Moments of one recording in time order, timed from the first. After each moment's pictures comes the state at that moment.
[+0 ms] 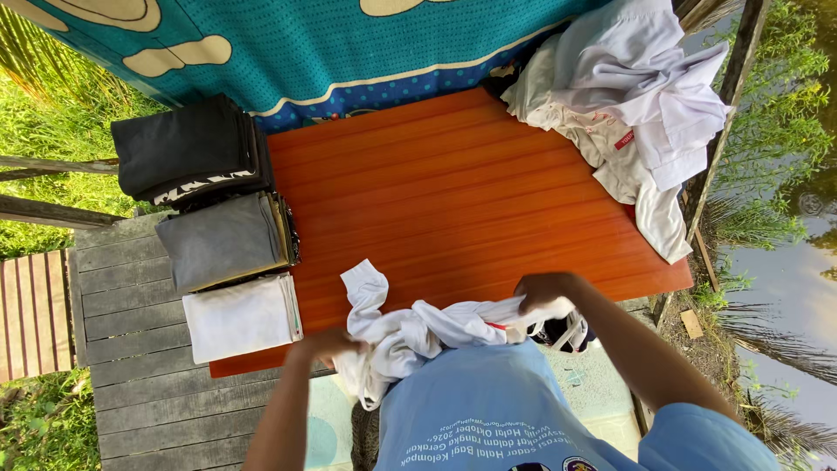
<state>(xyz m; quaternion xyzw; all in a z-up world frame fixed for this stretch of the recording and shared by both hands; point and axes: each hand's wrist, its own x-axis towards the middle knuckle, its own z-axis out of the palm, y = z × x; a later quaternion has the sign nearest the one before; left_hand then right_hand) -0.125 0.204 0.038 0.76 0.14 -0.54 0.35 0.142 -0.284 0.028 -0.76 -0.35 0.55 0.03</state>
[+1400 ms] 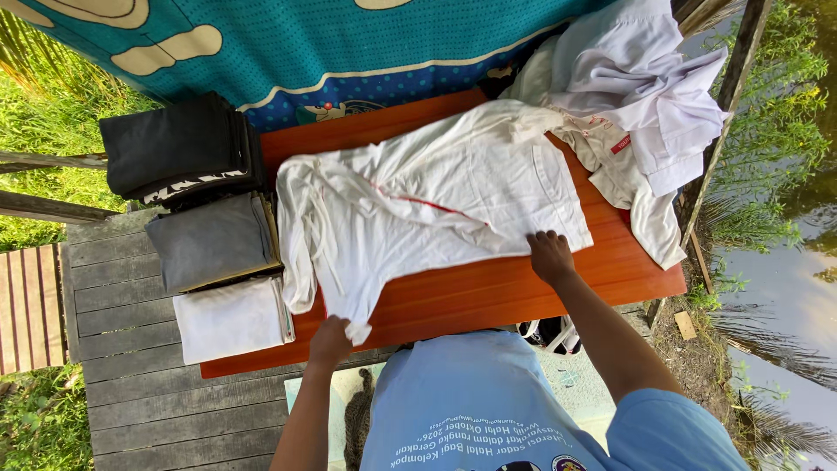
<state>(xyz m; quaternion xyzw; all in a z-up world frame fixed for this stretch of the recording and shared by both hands) -0.135 0.166 0.002 0.91 0.22 -0.28 0.20 0.176 -0.306 -0.012 -0.95 -0.28 0.12 -0.04</state>
